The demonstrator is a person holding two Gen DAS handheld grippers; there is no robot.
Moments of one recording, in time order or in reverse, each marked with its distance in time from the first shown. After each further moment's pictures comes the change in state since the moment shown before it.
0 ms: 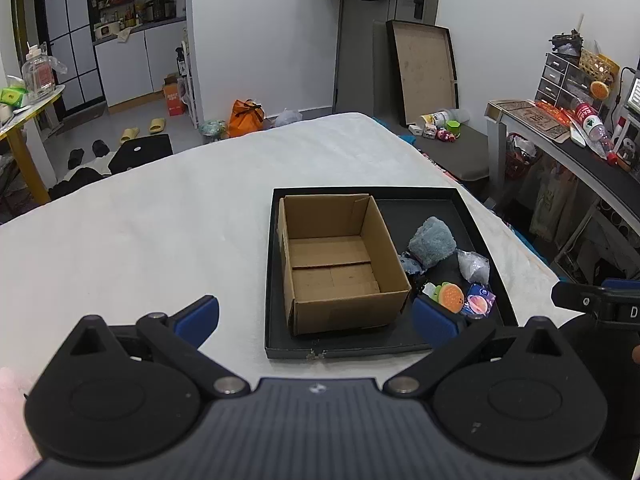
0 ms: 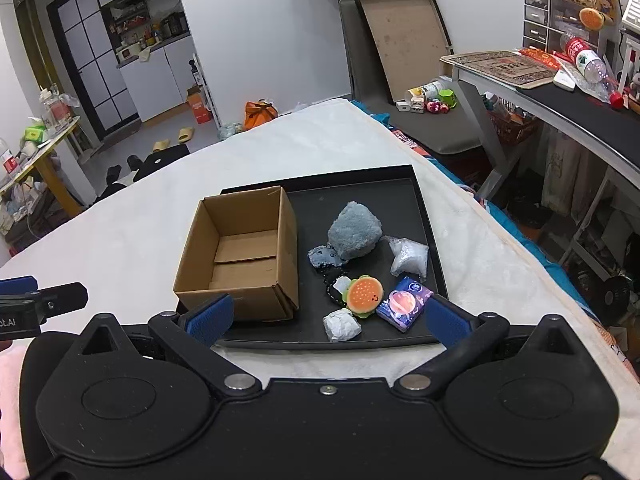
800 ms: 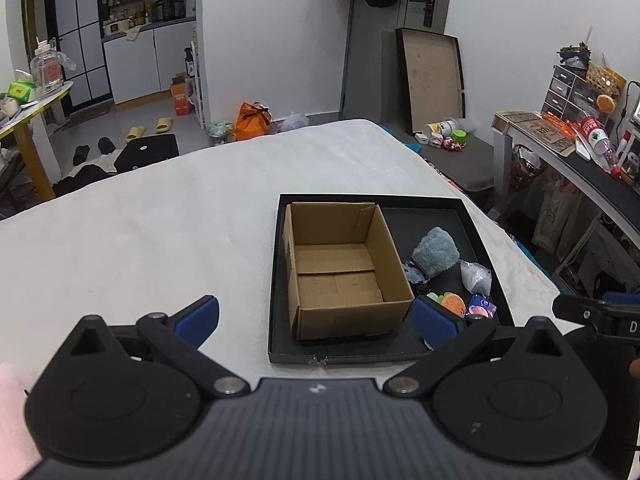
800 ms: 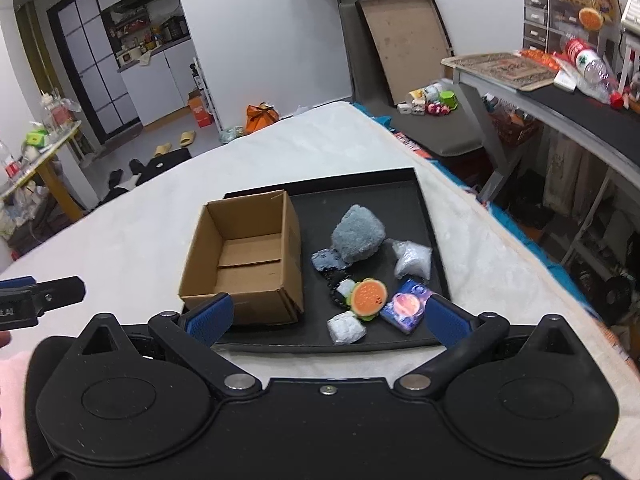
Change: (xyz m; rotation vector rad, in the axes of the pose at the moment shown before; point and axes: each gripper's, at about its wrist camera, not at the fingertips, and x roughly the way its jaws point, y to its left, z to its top) left arm -0.005 0.007 0.004 -0.033 -0.010 0.004; right arm -0.001 0.002 0.003 0.020 -0.002 0.014
